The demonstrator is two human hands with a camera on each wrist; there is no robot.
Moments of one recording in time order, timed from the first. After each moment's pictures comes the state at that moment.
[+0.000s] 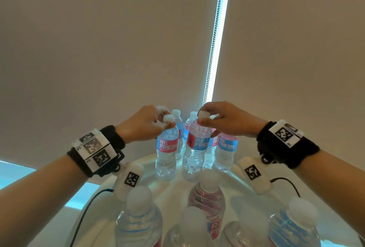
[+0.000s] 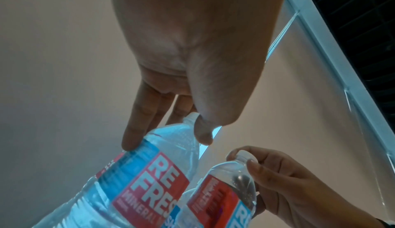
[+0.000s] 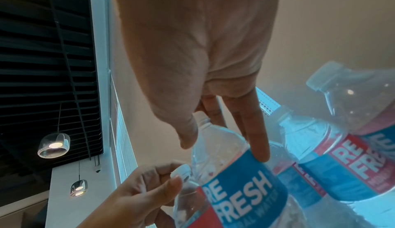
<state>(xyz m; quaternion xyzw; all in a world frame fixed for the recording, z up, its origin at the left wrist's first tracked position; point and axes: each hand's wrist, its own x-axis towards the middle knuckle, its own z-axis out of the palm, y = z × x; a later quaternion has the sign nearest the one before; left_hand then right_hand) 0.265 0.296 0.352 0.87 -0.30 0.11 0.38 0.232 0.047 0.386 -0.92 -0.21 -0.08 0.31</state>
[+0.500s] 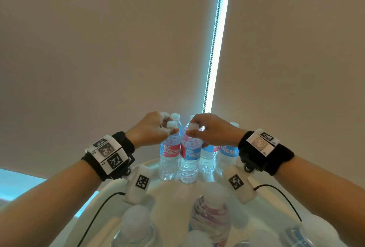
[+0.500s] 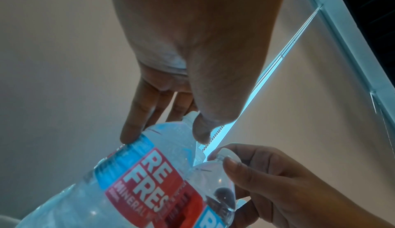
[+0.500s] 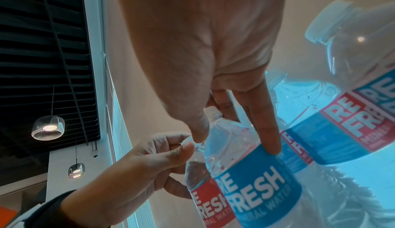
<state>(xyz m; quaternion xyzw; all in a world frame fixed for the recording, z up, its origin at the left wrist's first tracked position) 0.302 0.277 0.338 0.87 -0.26 0.09 0.40 0.265 0.070 0.361 -0.95 -0.17 -0.08 0.26</state>
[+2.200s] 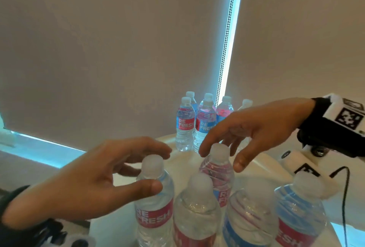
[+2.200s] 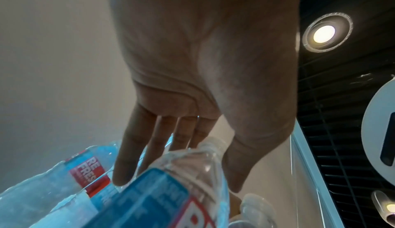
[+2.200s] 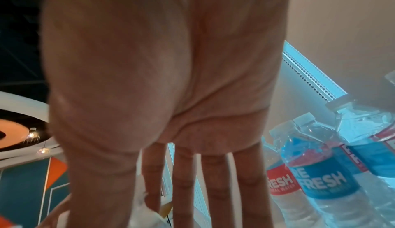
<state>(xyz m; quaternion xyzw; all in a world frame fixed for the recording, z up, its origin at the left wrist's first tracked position) 0.084 0.362 0.324 0.84 -0.35 0.07 0.40 0.148 0.063 0.401 -0.86 -0.42 0.24 0.17</state>
